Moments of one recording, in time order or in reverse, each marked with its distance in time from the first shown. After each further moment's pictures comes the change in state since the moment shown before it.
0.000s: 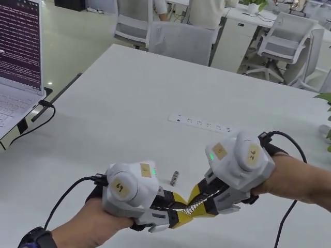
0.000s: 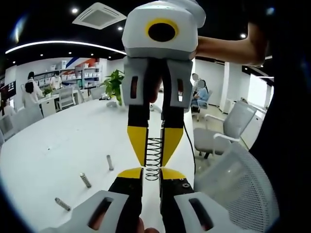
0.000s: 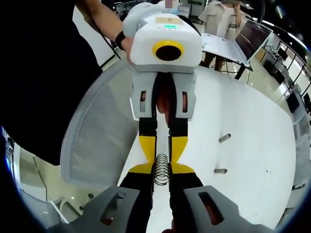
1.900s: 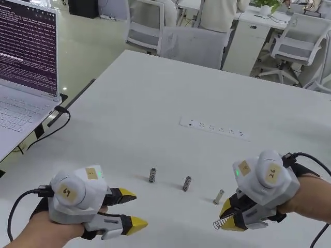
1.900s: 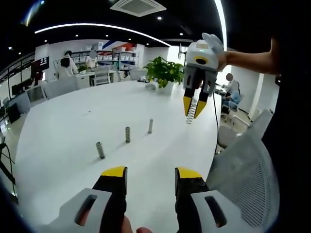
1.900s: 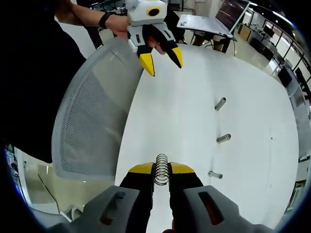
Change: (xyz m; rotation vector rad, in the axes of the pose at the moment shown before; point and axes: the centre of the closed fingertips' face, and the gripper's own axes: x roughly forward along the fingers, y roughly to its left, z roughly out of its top) left arm -0.102 0.050 -0.073 -0.193 0.099 0.286; right arm 0.005 -0.004 -0.062 0.168 0.085 -0.052
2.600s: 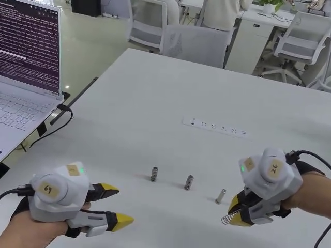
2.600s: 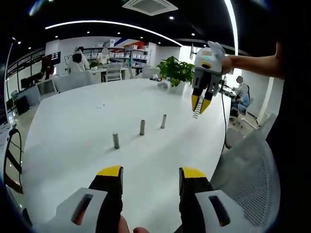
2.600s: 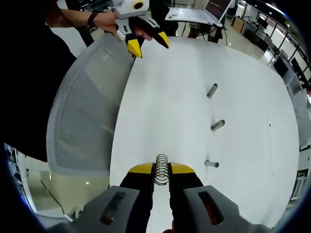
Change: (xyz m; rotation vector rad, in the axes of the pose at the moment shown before) left arm -0.023 0.024 -0.015 -0.055 0.013 0.087; right arm 0.001 -0.020 -0.023 0.070 0.039 -0.022
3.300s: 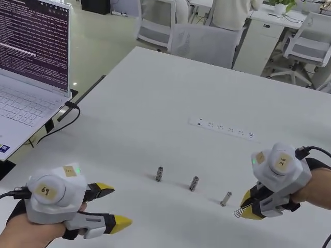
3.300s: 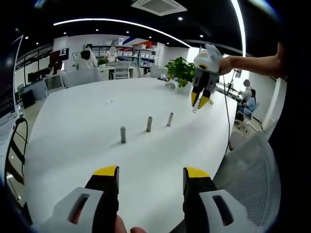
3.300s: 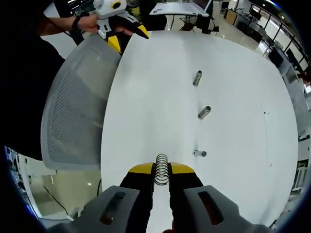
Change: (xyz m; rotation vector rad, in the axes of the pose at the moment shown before) left arm -0.010 0.008 -0.010 -0.048 0.001 0.054; right arm -0.004 -0.033 -0.019 0.059 0.042 -0.026
